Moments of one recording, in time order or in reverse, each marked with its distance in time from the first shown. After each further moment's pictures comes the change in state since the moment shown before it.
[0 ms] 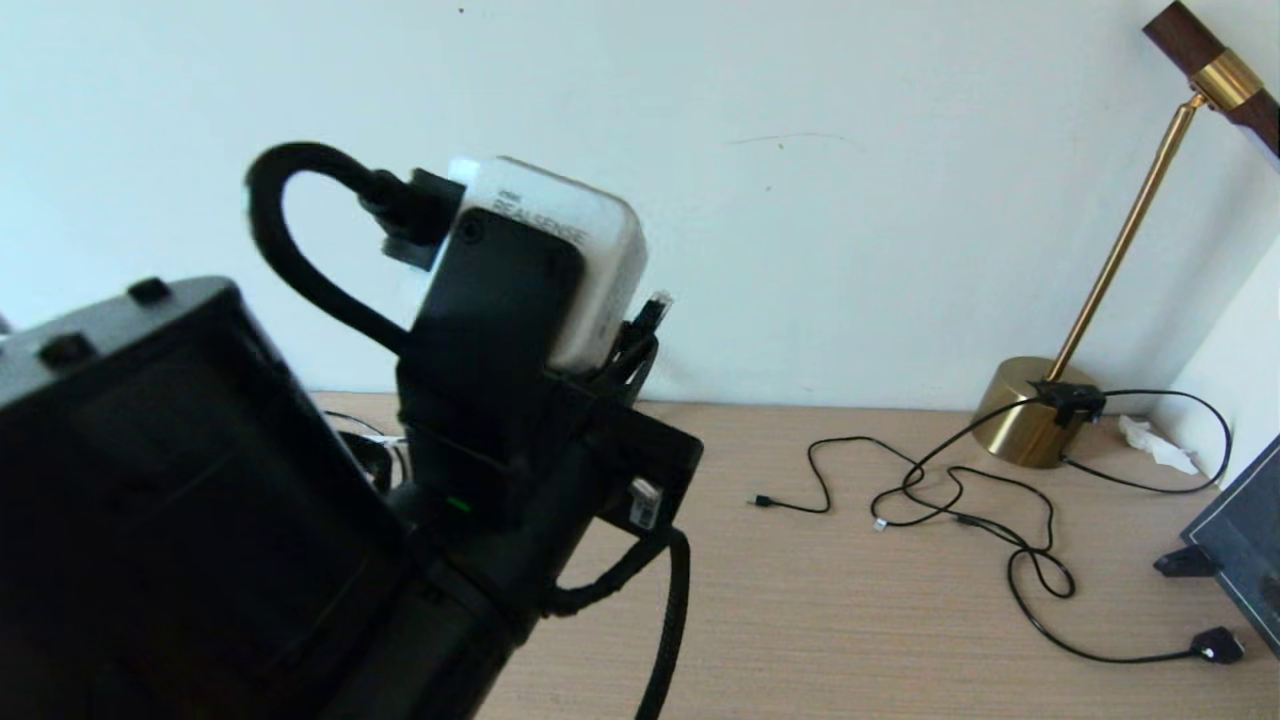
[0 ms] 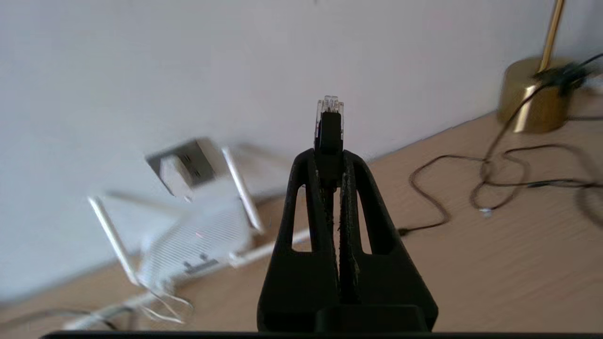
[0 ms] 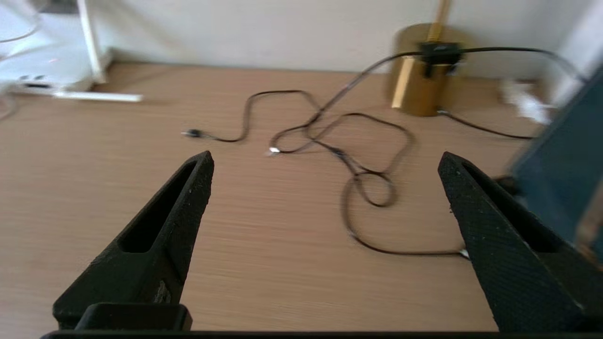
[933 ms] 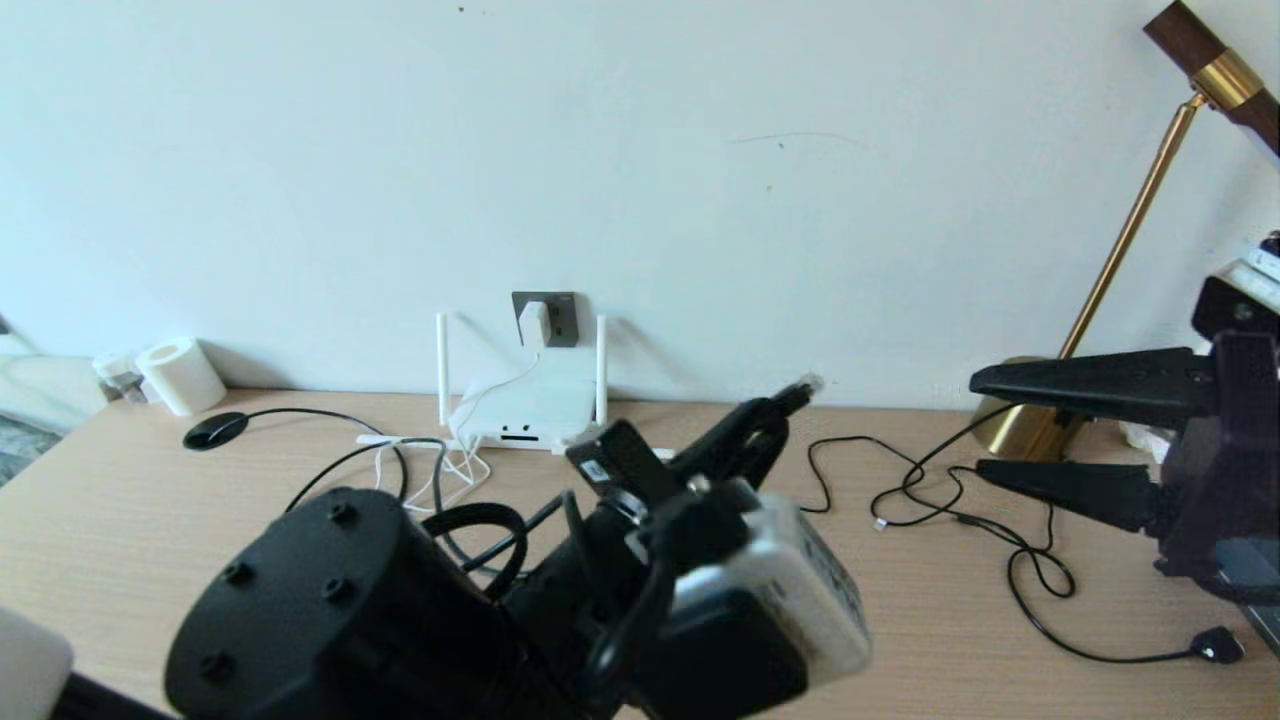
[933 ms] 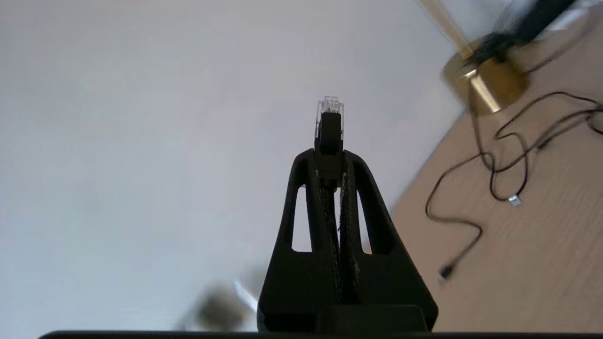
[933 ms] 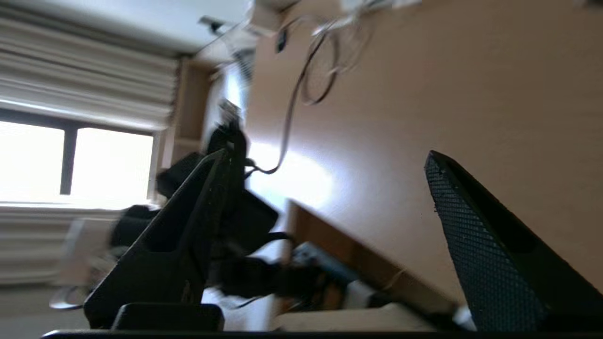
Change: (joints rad) left arm 0.032 0.230 0.200 -0.559 -0.428 0.579; right arm 0.011 0.594 -0.469 0.022 0.803 0.829
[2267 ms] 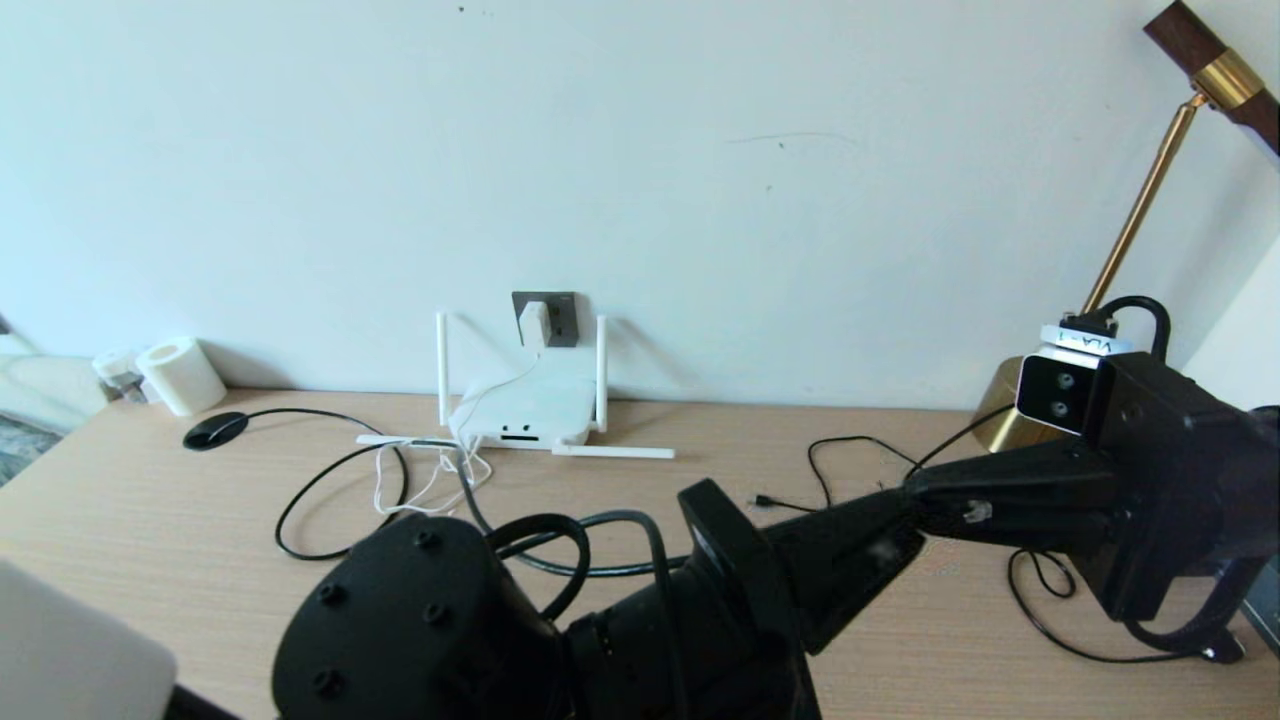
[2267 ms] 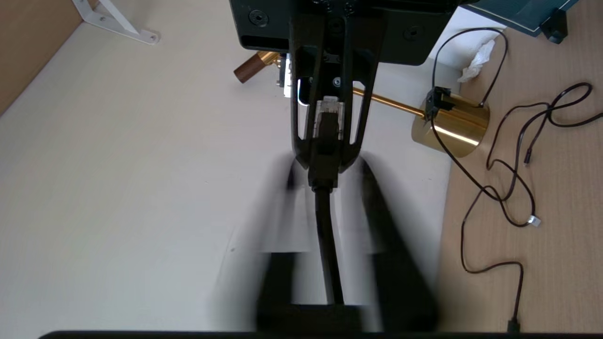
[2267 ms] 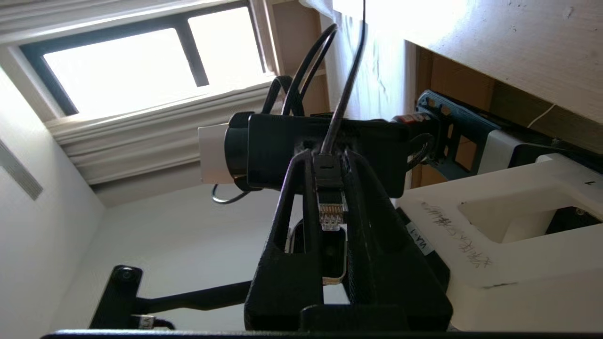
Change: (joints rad) left arm -0.012 0.071 -0.006 -0.019 -0.411 0.442; right arm -0.008 0.166 -0.053 -0.002 0.524 0.354
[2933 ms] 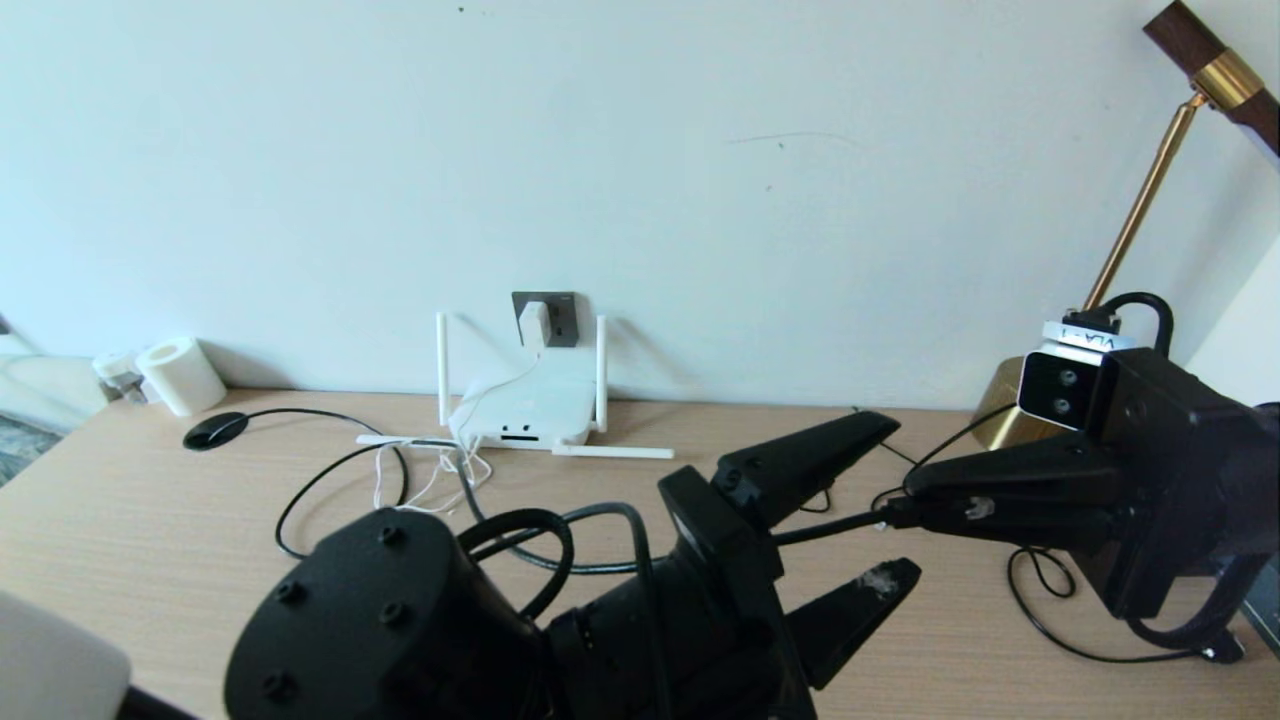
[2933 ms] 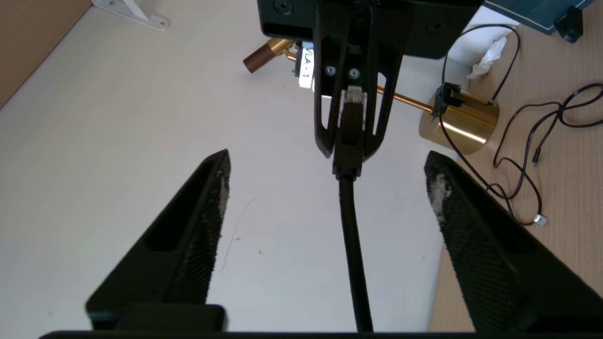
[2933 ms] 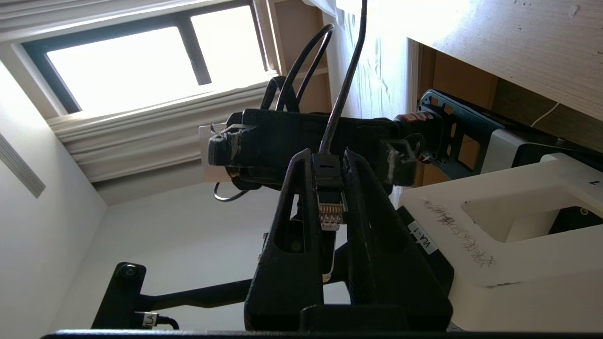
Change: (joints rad) left arm -0.001 -0.030 0.006 0.006 0.033 -0.028; right arm 0.000 -0.002 -0.005 0.001 0.003 0.002
